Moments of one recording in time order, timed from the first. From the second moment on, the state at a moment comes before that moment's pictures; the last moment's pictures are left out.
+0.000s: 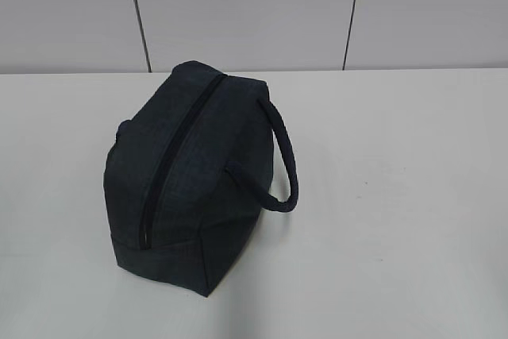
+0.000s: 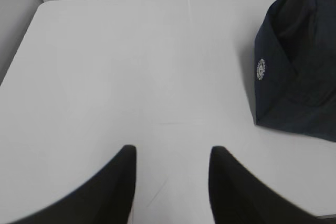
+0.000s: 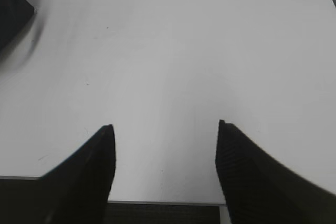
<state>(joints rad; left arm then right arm) 0.00 -0.01 -0.54 -0.01 1.12 0.01 0.03 -0.02 -0.50 -0.04 1.15 0.02</state>
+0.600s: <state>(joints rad) -0.03 -0.01 -0.54 0.00 1.12 0.01 0.03 -0.02 -0.50 -0.04 1.15 0.02</state>
